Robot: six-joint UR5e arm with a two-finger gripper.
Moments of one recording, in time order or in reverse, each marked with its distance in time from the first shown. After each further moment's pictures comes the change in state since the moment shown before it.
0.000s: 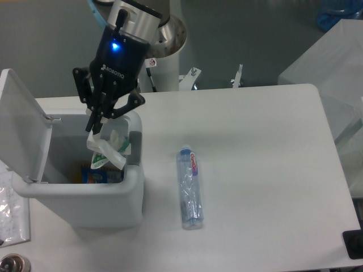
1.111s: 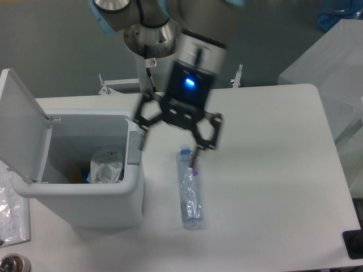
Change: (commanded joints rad) arm 0.244 -0.296 0.141 0.015 0.043 -0.069
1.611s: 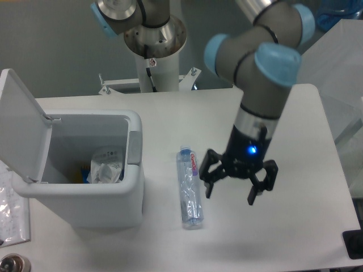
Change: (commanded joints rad) arm 0.002 -0.171 0.041 -0.014 0.206 0.003
